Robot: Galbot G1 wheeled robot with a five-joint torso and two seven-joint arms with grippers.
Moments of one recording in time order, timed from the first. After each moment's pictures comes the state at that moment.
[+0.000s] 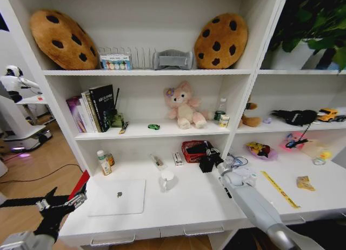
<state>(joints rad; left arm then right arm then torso) 2.00 -1.34 -1.05 -2.48 -0.45 0.23 -0.10 -0.65 1.03 0.06 1.03 0.57 0.41 -0.14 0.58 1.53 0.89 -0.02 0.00</state>
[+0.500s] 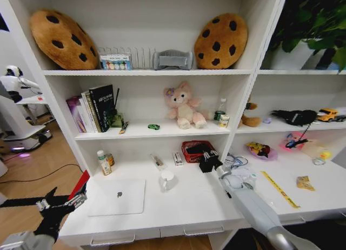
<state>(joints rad) 2.00 -1.34 -1.05 -2.48 -0.45 0.23 -0.10 -0.71 1.00 0.10 1.09 0.56 0.39 -0.15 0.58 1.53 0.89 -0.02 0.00</state>
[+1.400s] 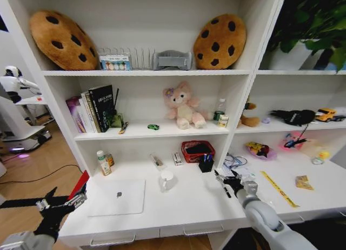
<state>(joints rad) 2.00 -1.34 -1.05 -2.48 -0.45 0.23 -0.10 -1.41 0.84 0.50 1.84 0.79 -0.28 0.15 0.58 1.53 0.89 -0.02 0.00</state>
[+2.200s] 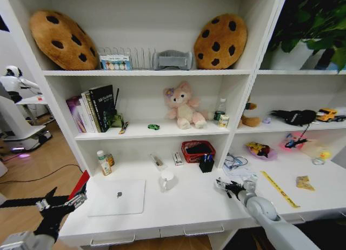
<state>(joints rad) 2.00 -1.34 -1.05 -2.48 -0.45 0.23 -0.10 -1.22 0.85 0.41 1.59 0.87 -0.37 0.13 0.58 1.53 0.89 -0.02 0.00</state>
